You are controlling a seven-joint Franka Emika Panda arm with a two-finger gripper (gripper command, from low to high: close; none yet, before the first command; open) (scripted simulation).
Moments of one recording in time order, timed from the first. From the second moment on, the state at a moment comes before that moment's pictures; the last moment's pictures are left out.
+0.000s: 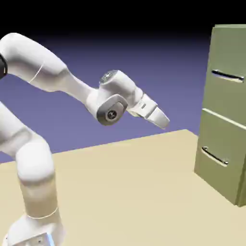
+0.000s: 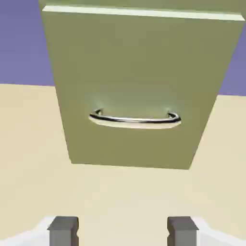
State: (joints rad) arm 0.04 -0.57 -0.03 -2.79 -0.05 3.03 0.70
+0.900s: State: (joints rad) arm 0.75 -0.52 -0.69 -2.37 -1.23 2.94 -0.31
